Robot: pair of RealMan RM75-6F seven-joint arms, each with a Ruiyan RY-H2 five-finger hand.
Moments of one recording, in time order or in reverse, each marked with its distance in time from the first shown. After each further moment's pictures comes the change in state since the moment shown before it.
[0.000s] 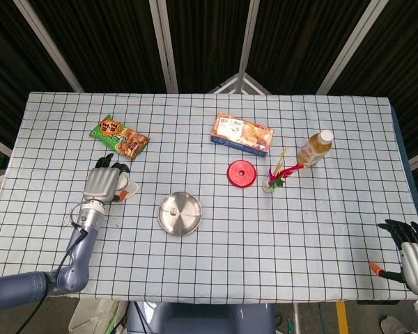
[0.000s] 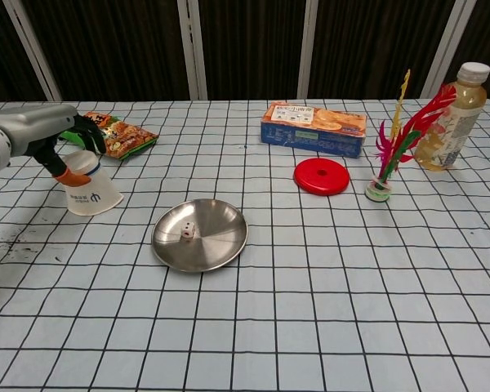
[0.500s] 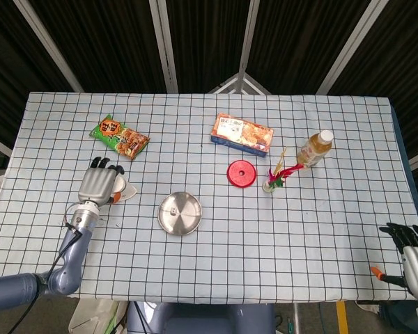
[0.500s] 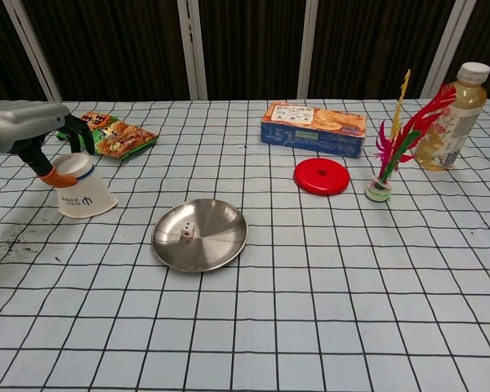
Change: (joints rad) left arm 0.006 0.054 0.015 -0.065 0.002 0.000 0.087; right arm -0.037 0.021 -0.031 -0.053 -0.043 0.053 -0.015
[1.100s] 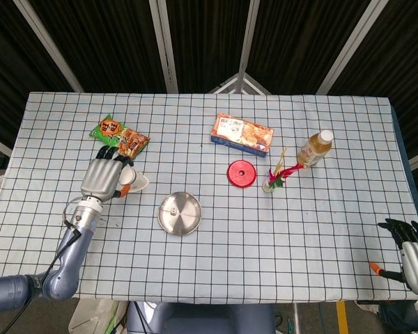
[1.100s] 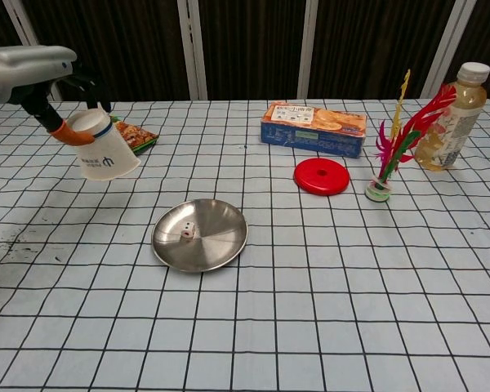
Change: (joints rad) left arm -0.017 0.102 -0.077 -0.223 0.052 0.058 0.010; right arm 0.036 -0.013 0.032 0.042 0.038 -0.046 0.026
